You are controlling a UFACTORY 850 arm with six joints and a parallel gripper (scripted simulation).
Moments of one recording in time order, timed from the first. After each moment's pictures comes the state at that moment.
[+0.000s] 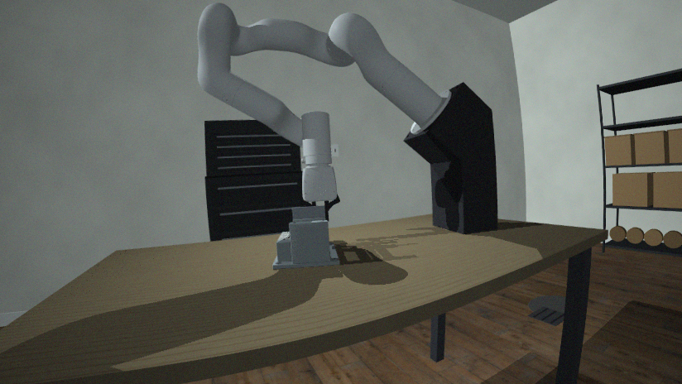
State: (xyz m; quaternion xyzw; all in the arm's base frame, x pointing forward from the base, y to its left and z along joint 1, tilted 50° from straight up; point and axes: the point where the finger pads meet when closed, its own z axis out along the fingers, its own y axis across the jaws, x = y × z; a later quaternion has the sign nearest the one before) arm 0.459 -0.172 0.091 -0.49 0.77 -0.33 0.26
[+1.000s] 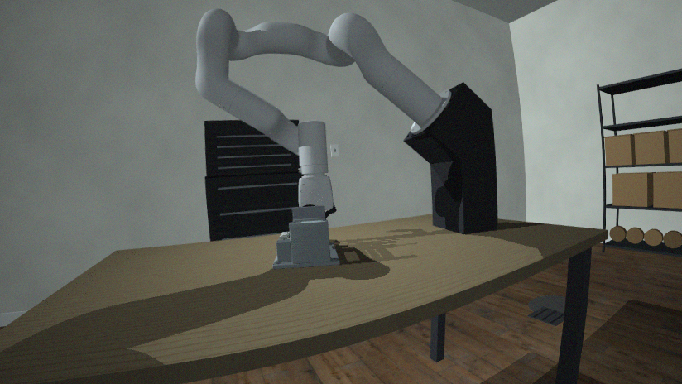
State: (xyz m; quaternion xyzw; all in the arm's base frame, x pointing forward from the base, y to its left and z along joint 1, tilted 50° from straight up) arm 0.486 -0.183 0.083 -0.49 0.77 -0.33 0.26
